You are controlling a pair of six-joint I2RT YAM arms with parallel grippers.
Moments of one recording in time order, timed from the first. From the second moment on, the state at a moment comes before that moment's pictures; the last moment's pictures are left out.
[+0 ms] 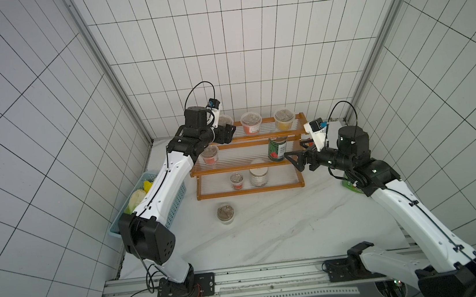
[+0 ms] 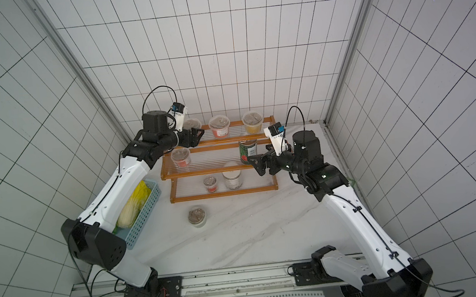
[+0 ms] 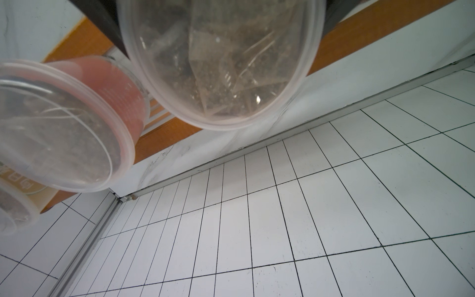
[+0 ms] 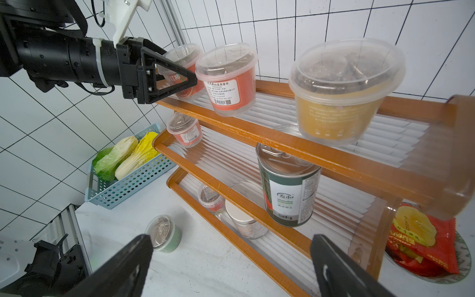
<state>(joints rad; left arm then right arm) -0.34 1.65 1.70 -0.54 0.16 0.01 0.45 1.08 1.15 -0.43 -0.44 0.09</state>
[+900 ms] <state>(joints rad) -0.45 1.32 1.48 -0.55 0.12 -0.01 0.45 1.08 1.15 -0.43 -0.42 0.09</state>
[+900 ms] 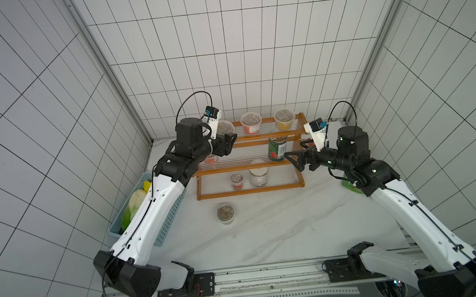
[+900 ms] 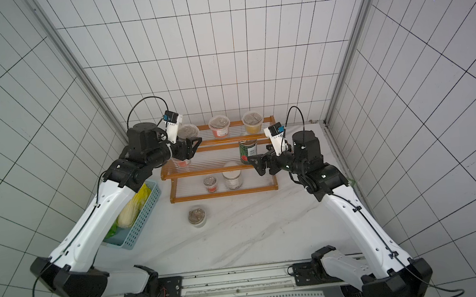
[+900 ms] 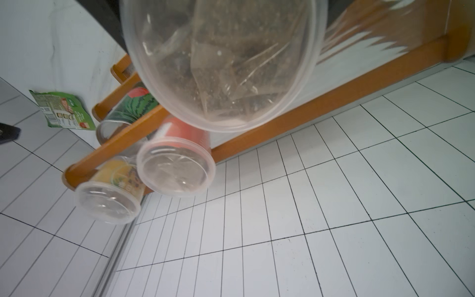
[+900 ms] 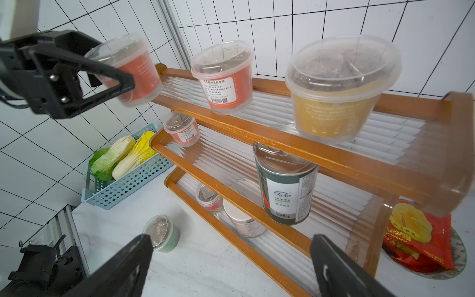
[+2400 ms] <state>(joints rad) -1.06 1.51 0.67 -0.02 -0.43 -0.55 0.45 1.00 1.10 -0.50 -0.32 0.04</state>
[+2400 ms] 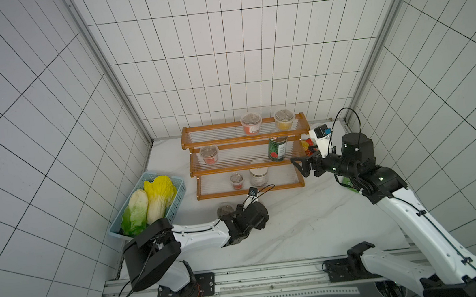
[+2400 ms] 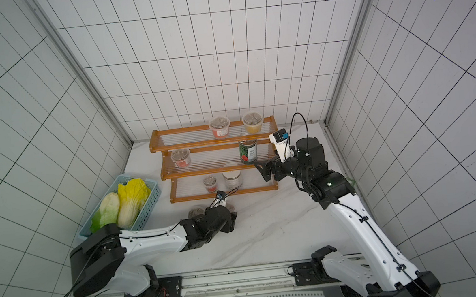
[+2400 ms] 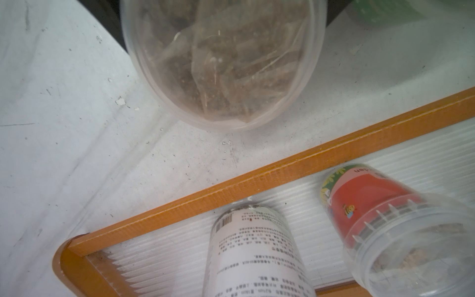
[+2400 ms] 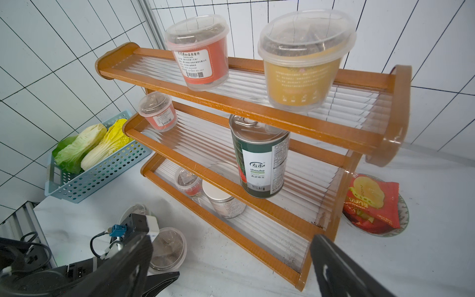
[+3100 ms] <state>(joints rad) -1.05 1.57 0.66 0.06 -0.42 -0.53 0.45 1.00 1.10 -0.51 -0.30 0.03</state>
